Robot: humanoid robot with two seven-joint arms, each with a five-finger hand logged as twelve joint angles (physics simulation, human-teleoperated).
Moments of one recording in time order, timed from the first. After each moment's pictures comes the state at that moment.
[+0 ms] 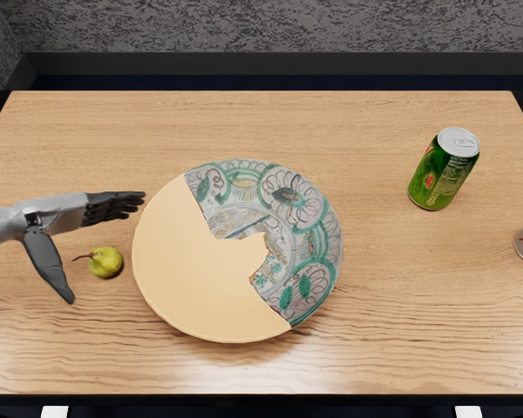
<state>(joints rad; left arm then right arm) -0.78 0.93 -0.27 -1.15 0.92 -0.61 -0.61 -0.05 0.00 -0.06 0.14 0.04 0.06 -0.07</state>
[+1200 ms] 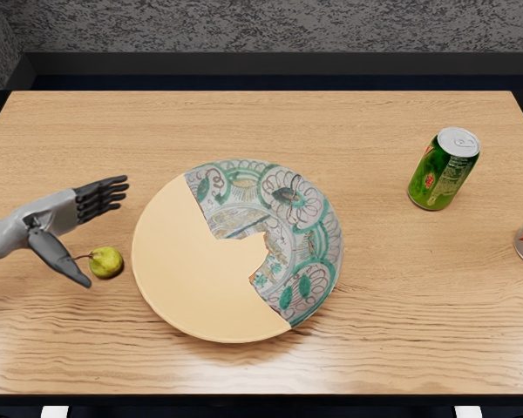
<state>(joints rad) -0.51 0.76 -0.61 -0.97 0.89 -0.61 -0.61 -0.05 0.00 -0.06 0.14 0.04 0.06 -0.07</state>
